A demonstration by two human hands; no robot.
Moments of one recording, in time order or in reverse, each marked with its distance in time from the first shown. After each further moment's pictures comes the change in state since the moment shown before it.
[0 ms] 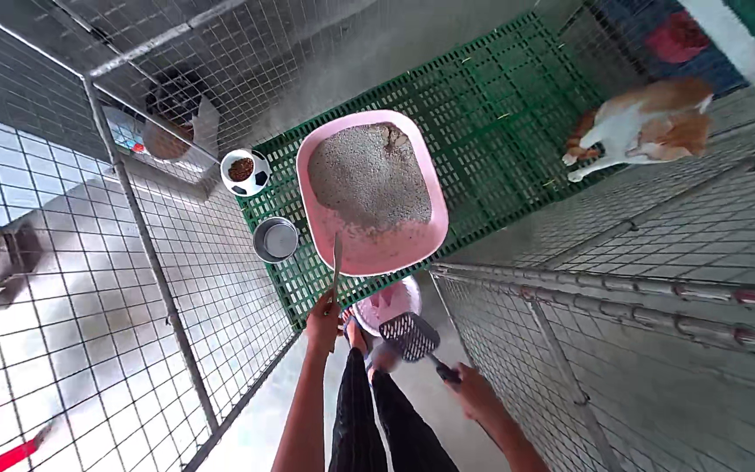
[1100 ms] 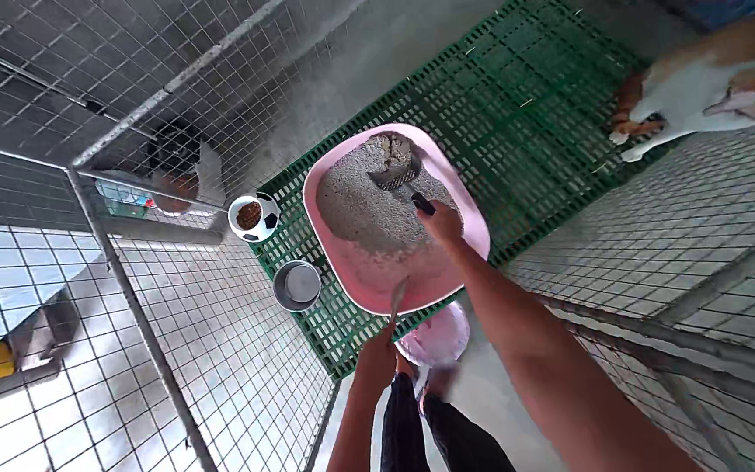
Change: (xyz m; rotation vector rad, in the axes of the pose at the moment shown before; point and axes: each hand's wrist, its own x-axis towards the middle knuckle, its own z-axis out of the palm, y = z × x) left_hand 0.052 0.041 0.008 0.710 -0.449 0.047; right_hand 0.163 -0.280 -0.180 0.259 0.556 -0.360
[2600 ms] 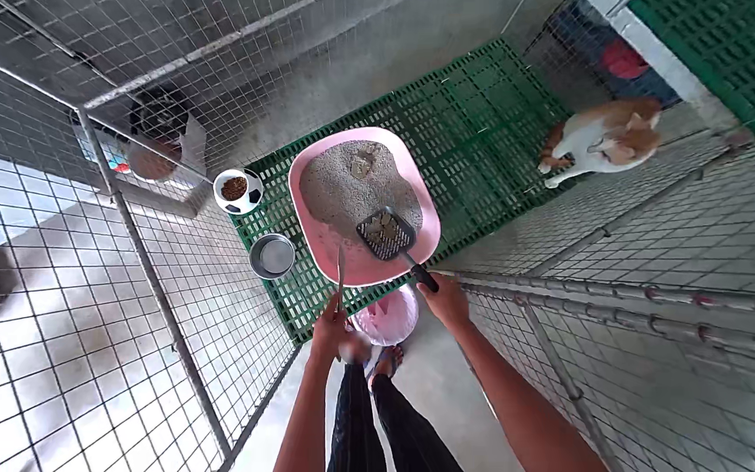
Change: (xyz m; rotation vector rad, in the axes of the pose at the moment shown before) left_hand -0.050 -0.012 0.021 -0.559 0.243 -0.011; right_hand -0.192 0.109 -0.033 -0.229 -0.136 0.079
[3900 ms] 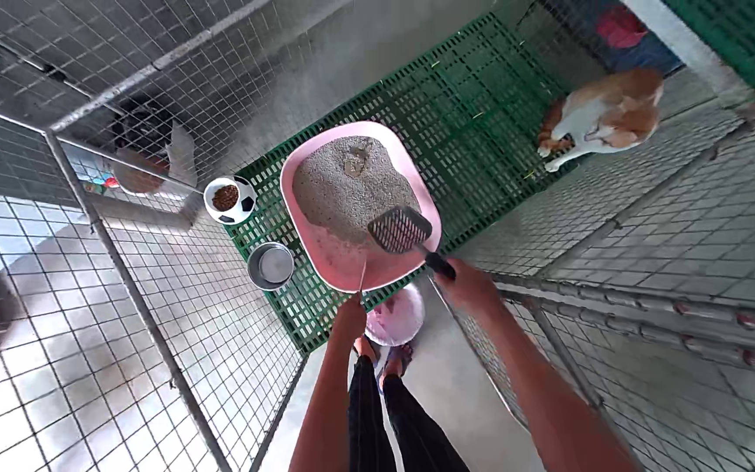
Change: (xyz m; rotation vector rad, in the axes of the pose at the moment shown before) left_hand 0.049 0.041 0.018 0.482 -0.186 -0.030; right_hand -0.033 -0.058 -0.083 -0.060 -0.086 0.016
